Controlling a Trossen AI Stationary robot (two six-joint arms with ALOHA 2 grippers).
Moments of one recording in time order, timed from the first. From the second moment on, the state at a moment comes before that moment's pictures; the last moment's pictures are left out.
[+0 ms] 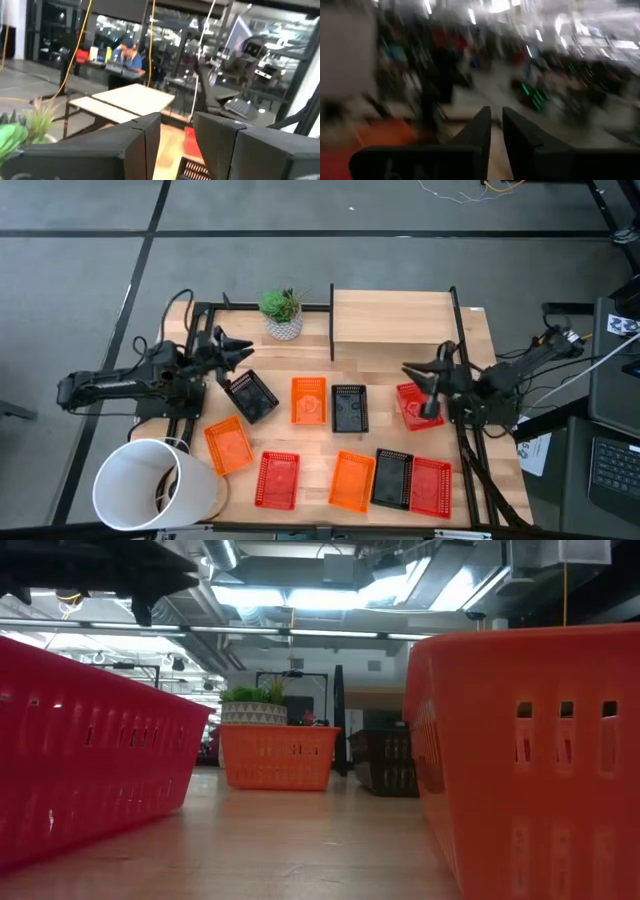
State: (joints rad) left arm 0.21 0.34 0.22 0.36 -0.13 -0.25; right arm 0.54 0.69 0.62 0.18 0.89 -0.26
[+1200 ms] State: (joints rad) left arm 0.19 0.45 0.22 0.47 -0.07 -0.20; right arm 0.53 0.75 0.84 -0.97 0.48 0.57
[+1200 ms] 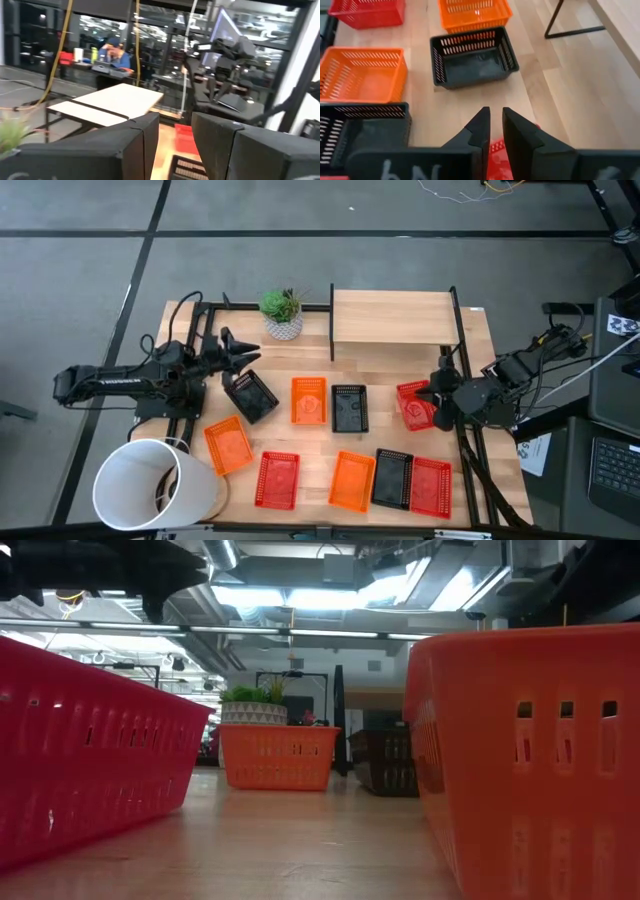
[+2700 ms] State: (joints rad) left arm 0.16 0.47 0.22 0.50 -0.19 -0.29; right arm 0.53 0.75 0.84 -0.93 0.50 0.63
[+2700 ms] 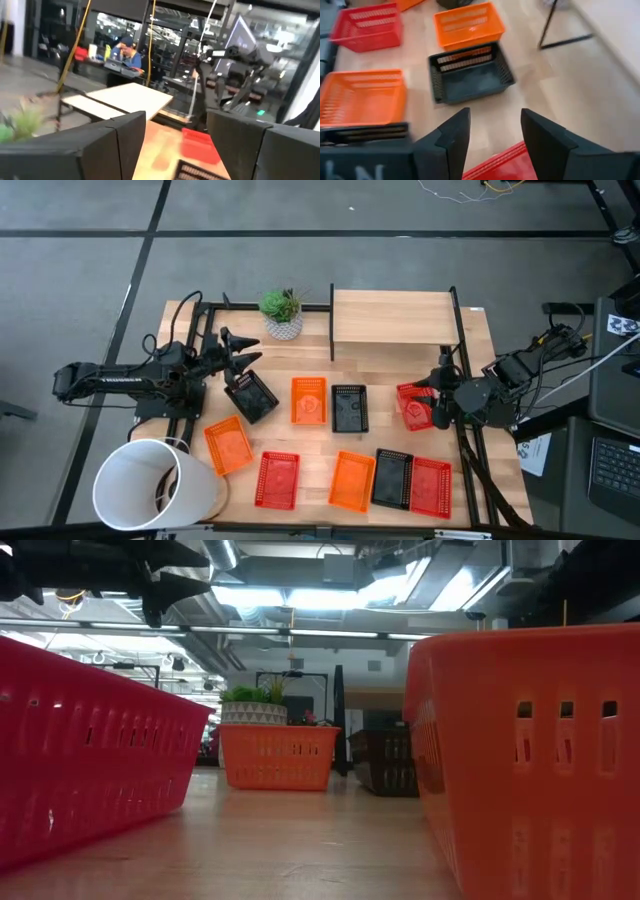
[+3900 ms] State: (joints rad) left arm -0.11 1.17 0.59 0.20 -0.17 0.08; right arm 0.53 0.75 0.84 -0.99 0.25 0.62
